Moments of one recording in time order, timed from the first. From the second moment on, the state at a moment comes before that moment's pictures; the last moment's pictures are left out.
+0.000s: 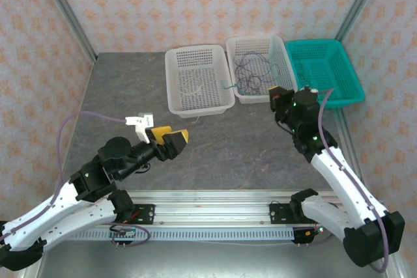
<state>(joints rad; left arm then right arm) -0.88 0.56 0.71 -0.32 -0.15 -0.74 0.28 0.95 0.82 -0.14 0.00 1.43</state>
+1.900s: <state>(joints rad) -0.88 0.77 0.73 -0.49 -0.58 -0.62 -0.06 1.32 0.97 0.01 0.10 0.86</state>
